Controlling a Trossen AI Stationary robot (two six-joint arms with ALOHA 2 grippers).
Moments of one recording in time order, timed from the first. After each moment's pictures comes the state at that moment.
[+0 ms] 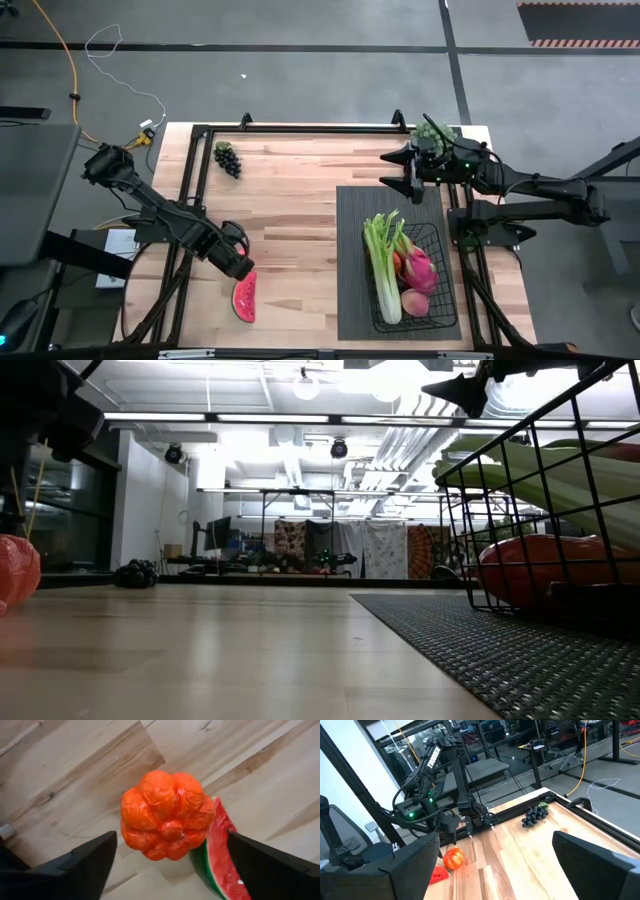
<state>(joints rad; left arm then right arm) -0.49 1.26 0.78 -0.93 -0.05 -1.58 -0.25 0.78 0.68 0.04 -0.17 0.34</state>
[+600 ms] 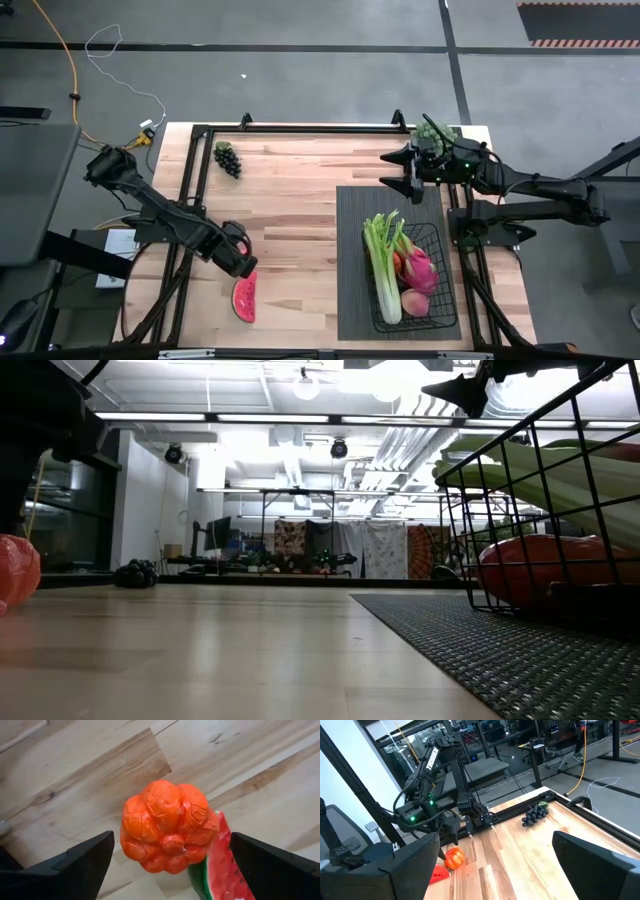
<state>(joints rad) -0.48 1.30 0.78 -0.92 -0.07 -1.66 -0.25 0.78 0.68 0.04 -0.17 0.34</state>
